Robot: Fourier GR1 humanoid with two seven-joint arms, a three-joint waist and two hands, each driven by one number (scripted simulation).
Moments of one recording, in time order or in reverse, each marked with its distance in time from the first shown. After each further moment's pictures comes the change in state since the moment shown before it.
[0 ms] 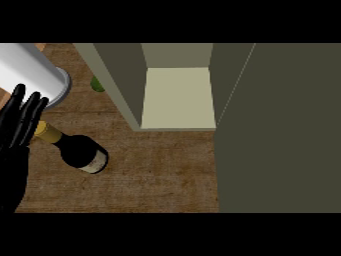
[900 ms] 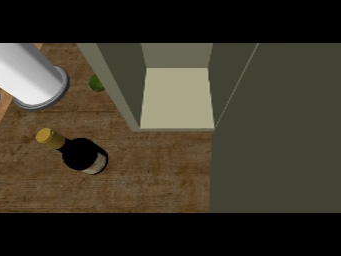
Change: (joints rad) left arm -0.095 0.060 0.251 -0.154 0.559 0.099 0.500; right arm 0.252 -0.104 0.128 -0.288 -0.273 0.214 0.261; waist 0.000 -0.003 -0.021
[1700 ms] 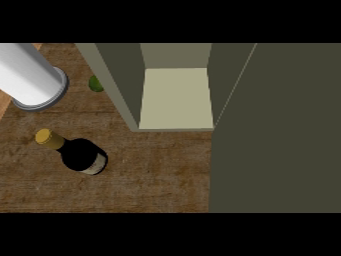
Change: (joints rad) left arm -0.120 0.156 0.153 -0.069 0.076 0.192 0.297; right arm 0.024 -0.001 0.054 -0.035 -0.002 -0.030 0.079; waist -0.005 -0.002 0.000
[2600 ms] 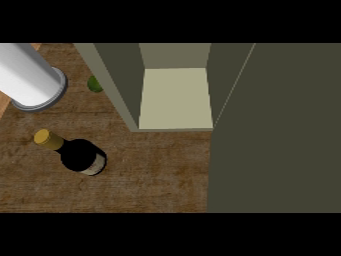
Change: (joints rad) left arm -0.012 0.029 0.122 0.009 0.016 -0.004 0.022; right arm -0.034 -0.012 0.031 -0.017 0.030 -0.062 0.032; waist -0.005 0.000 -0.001
